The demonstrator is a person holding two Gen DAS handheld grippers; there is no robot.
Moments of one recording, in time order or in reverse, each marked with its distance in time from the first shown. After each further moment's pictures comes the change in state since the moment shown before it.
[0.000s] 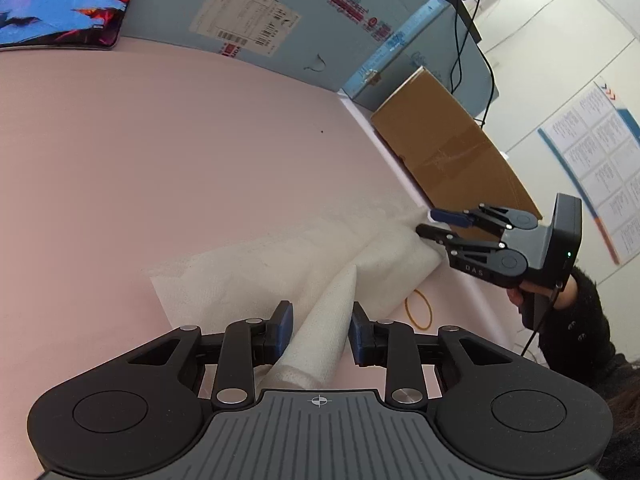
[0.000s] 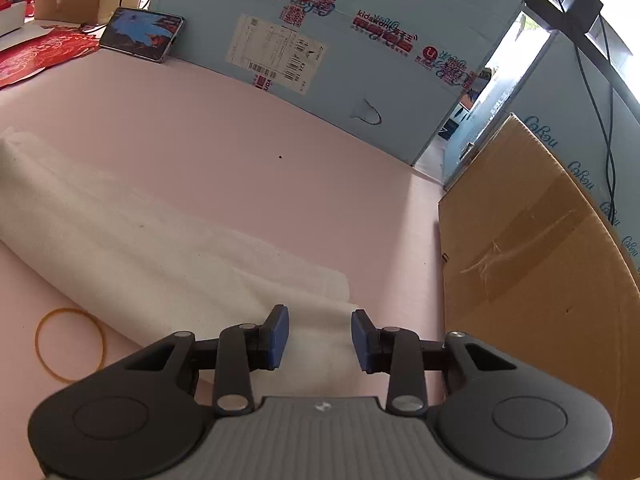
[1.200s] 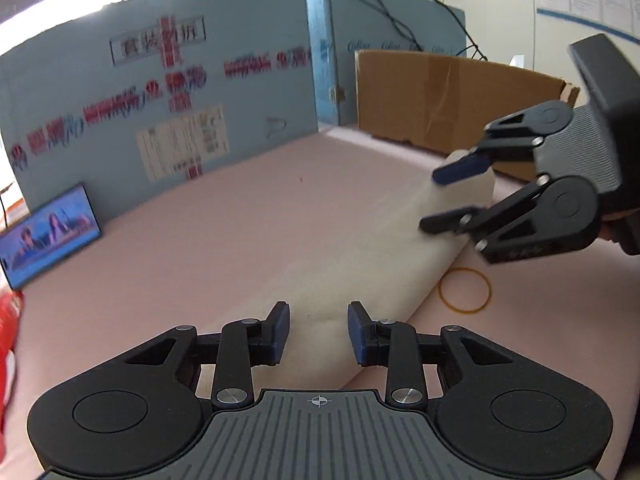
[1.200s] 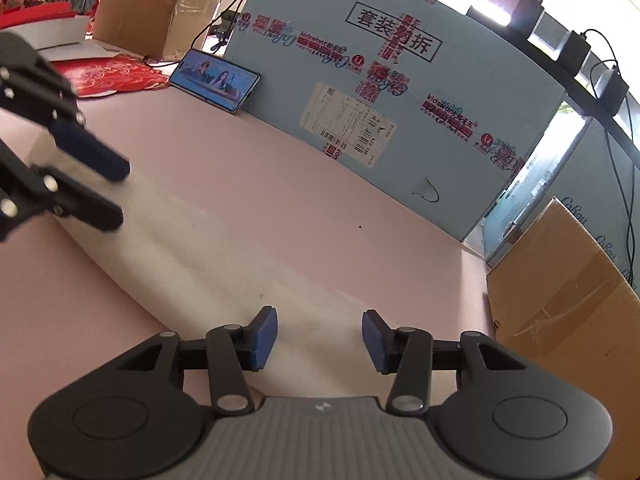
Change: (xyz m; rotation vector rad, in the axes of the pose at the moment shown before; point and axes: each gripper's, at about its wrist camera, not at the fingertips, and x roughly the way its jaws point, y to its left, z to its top) left arm 0.050 -0.098 -0.030 0.509 -0.117 0.393; right arm -0.044 0.036 0.002 -0.067 -0.233 0.068
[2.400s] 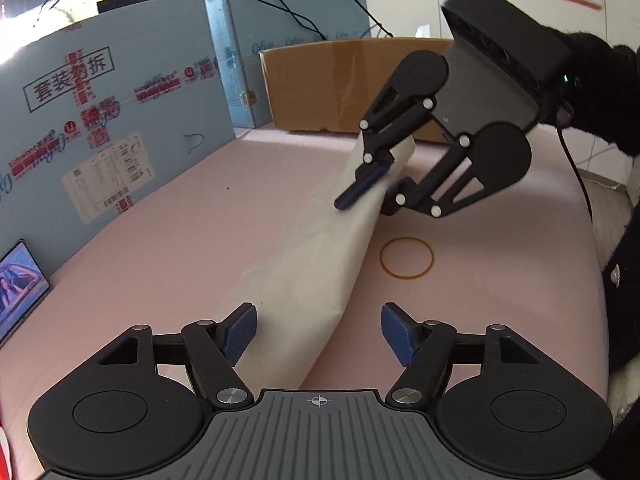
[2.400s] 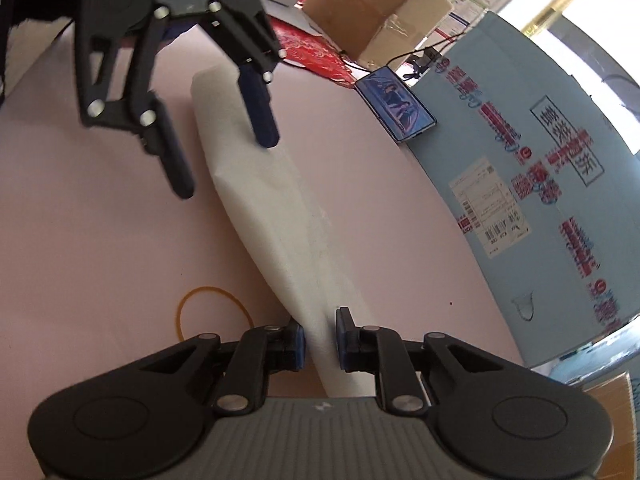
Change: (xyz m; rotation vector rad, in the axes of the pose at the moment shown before) left arm -0.008 -0.016 0.001 0.315 0.017 -0.124; right arm 0.018 0.002 0.008 -0.492 -0.071 0.381
